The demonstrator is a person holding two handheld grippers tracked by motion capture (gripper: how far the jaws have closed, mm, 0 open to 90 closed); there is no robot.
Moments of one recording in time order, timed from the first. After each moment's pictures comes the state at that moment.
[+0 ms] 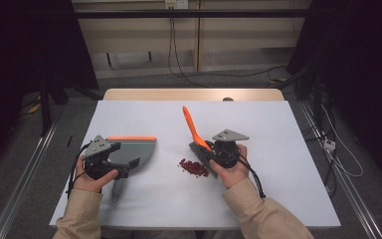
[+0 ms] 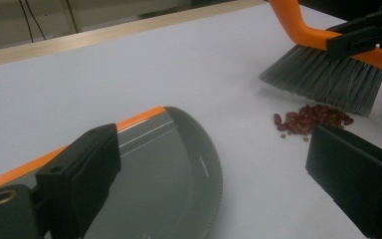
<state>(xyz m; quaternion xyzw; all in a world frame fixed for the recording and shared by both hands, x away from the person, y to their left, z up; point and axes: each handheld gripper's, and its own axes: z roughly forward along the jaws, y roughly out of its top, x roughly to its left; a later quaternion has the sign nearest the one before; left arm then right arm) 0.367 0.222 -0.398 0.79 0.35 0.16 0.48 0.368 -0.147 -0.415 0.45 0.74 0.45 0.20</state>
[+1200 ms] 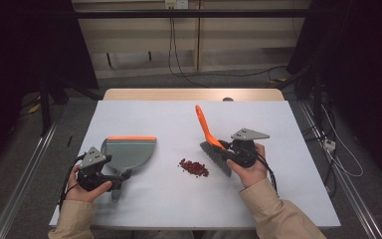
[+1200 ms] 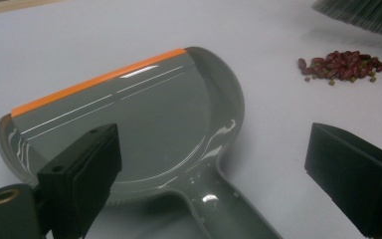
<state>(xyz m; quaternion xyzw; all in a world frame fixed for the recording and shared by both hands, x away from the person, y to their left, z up) 0.346 0.243 -0.416 0.80 0.38 0.17 0.42 0.363 -0.192 -0.409 0.44 0.75 0.47 0.18</state>
